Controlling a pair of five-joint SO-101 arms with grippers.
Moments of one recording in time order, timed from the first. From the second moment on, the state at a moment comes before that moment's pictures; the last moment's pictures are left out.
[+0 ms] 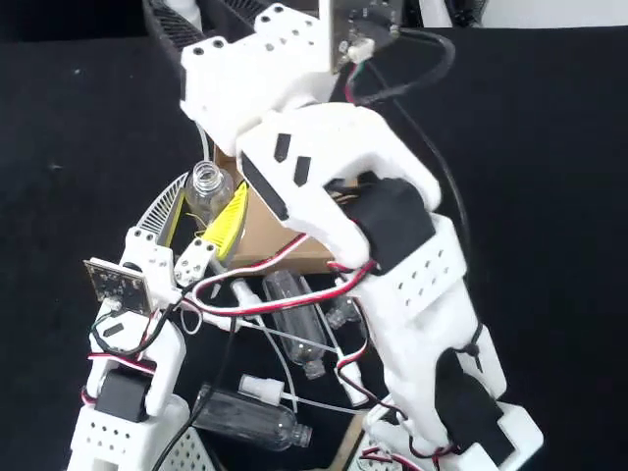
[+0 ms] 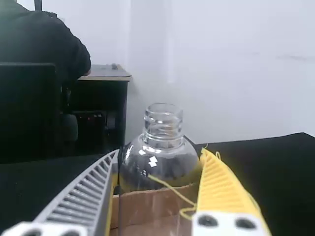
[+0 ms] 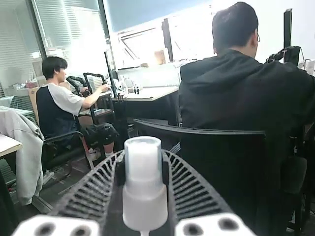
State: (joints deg) left arm 9.5 -103.8 89.3 13.0 2.8; right arm -38.1 -14.1 -24.0 39.8 -10.0
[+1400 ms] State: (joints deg) left arm 9.5 -103.8 90.7 13.0 2.8; right arm -44.2 -33.5 -2.5 58.9 -10.0
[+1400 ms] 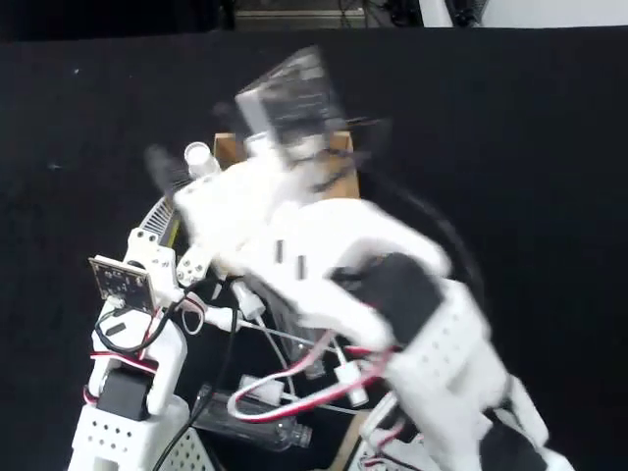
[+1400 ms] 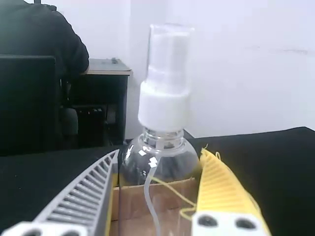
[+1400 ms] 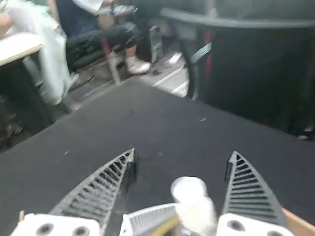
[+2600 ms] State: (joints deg) left arm 9.3 -46.8 70.1 -20.9 2.9; right arm 7.6 -49.9 71.0 28.7 -10.0
